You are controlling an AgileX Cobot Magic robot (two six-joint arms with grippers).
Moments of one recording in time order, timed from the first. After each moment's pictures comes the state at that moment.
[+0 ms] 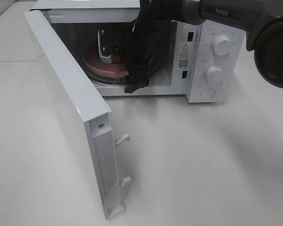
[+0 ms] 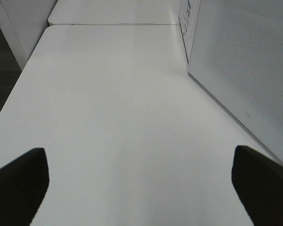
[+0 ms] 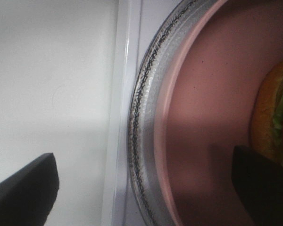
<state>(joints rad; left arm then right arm) 0.07 0.00 -0.52 -0.07 1.07 0.07 0.54 2.44 -2.16 0.09 0.86 -1.28</state>
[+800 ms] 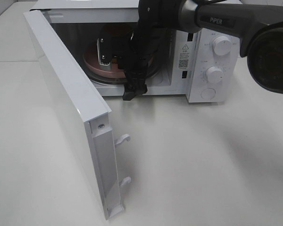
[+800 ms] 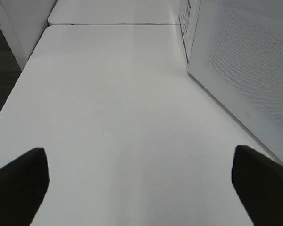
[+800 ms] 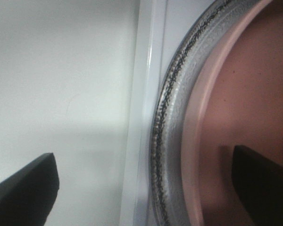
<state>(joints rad) 0.07 0.00 -0.52 -0.07 1.07 0.07 0.54 2.47 -2.16 0.13 0.87 -1.31</state>
